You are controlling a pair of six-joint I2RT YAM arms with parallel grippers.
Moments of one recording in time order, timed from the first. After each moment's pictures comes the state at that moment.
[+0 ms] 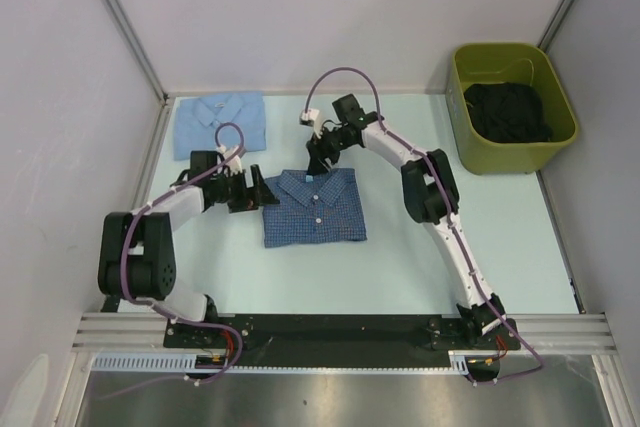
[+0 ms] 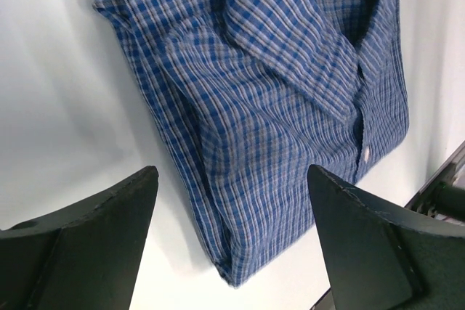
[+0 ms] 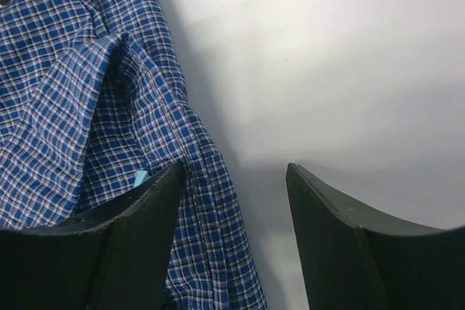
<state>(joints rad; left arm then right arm) -0.02 1.51 0.77 -0.20 0.65 -0.23 0.51 2.58 2.24 -0.60 -0.81 -0.46</state>
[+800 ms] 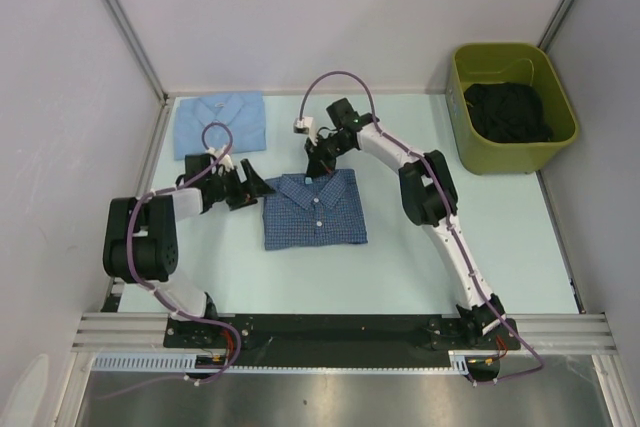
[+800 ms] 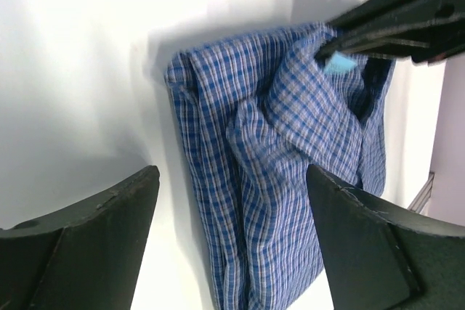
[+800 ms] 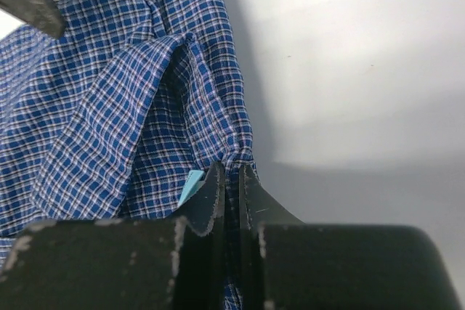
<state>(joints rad) 0.05 1.65 0.74 0.07 0.70 -0.41 0.55 2.57 2.23 -0.70 -0.87 -0.53</state>
